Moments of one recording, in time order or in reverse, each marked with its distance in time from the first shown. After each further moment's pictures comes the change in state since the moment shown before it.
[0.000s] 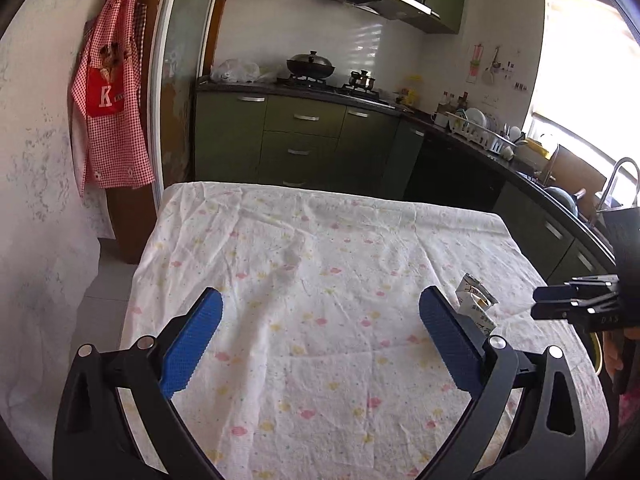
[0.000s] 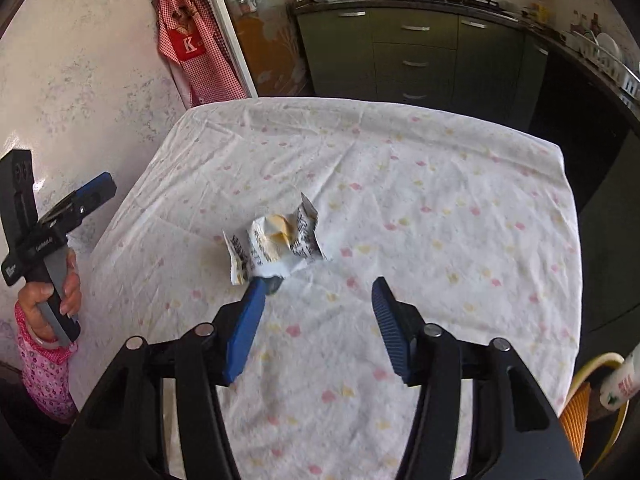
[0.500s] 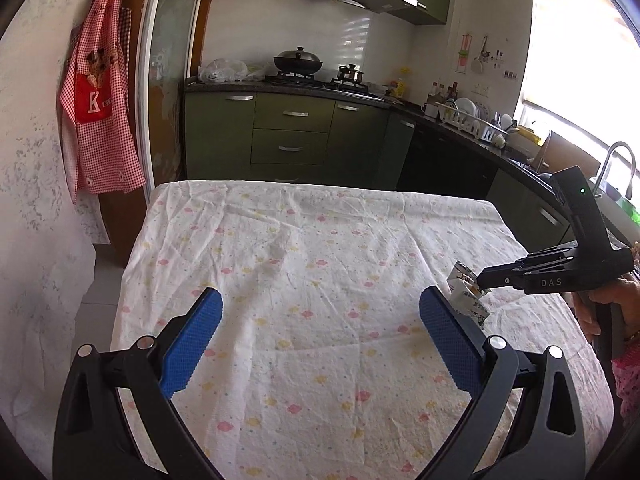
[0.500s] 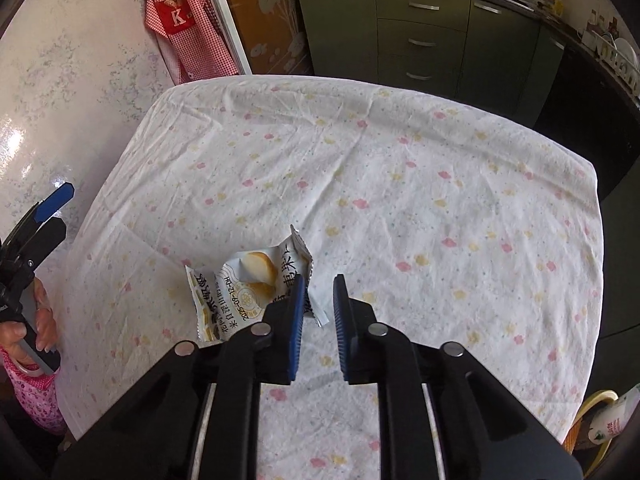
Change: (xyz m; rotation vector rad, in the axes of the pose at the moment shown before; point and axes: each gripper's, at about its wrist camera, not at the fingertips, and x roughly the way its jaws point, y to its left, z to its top) left arm 0.001 -0.016 -0.004 0.037 0.017 -0.023; right arm 0.050 -0.002 0.031 -0.022 0.101 -0.025
